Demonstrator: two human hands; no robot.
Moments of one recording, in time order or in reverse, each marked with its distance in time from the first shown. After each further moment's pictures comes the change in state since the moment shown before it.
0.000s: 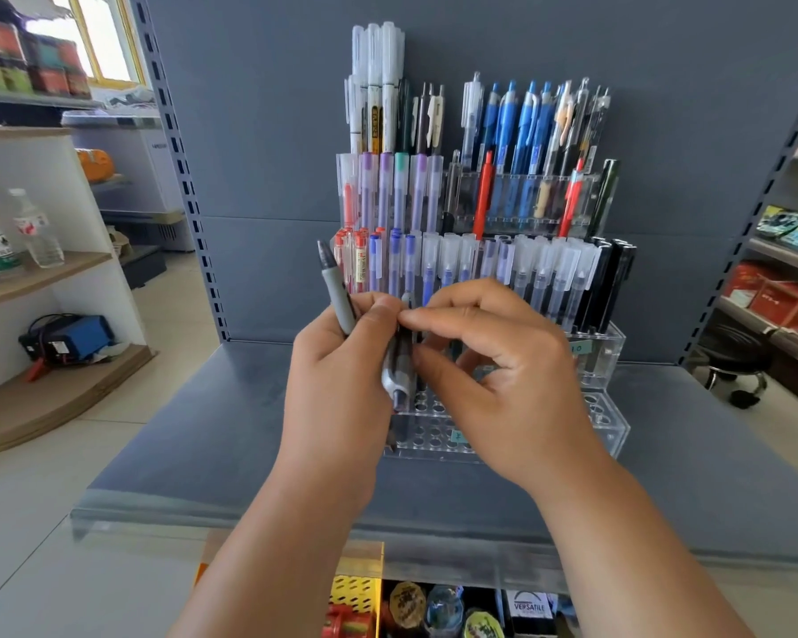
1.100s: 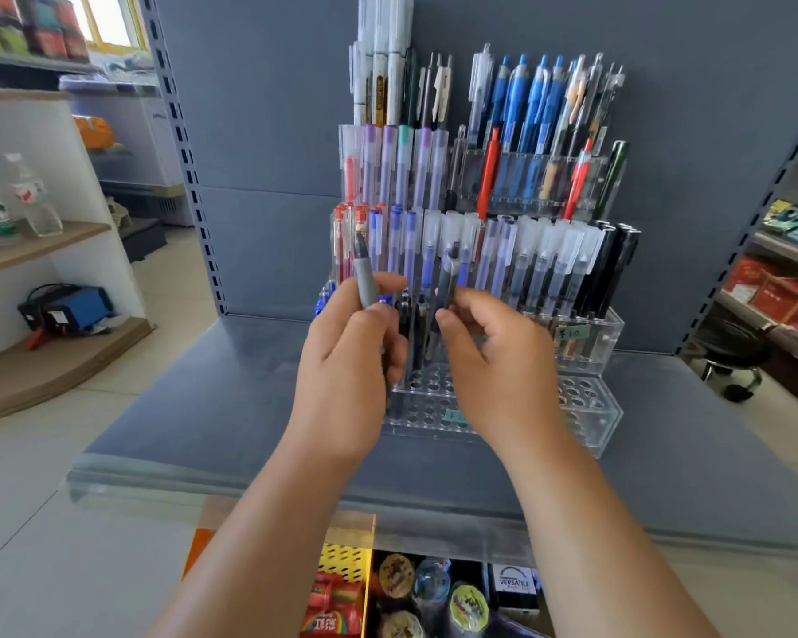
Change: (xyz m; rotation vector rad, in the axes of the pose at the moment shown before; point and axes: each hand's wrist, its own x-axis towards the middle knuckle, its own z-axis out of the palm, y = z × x) left_hand 0.006 -0.022 -0.004 0.152 -0.031 0.054; right_hand -0.010 0.032 0.014 -0.234 0.052 0.386
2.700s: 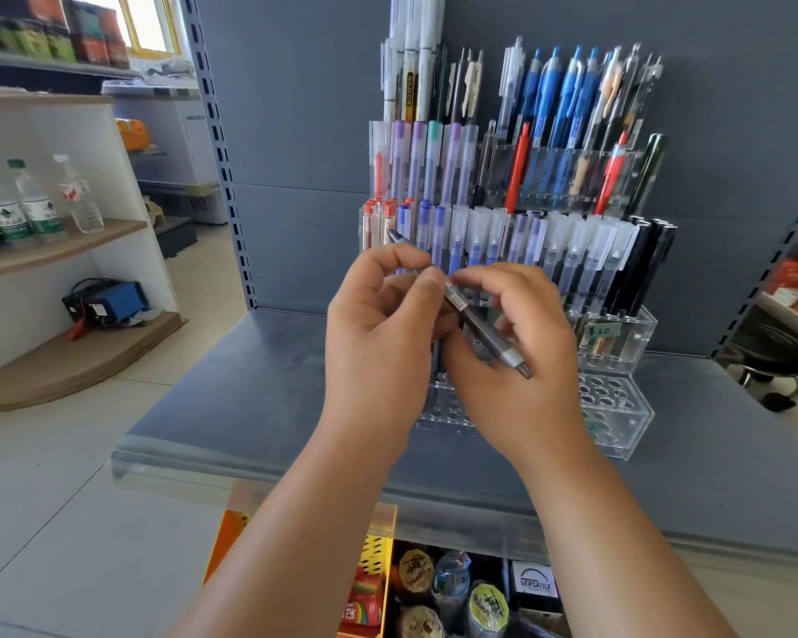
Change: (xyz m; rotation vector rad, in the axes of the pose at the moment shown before) left_hand -0.001 0.011 0.011 -0.188 0.051 0.090; right_hand -0.009 -0.012 0.004 0.165 0.105 -0.224
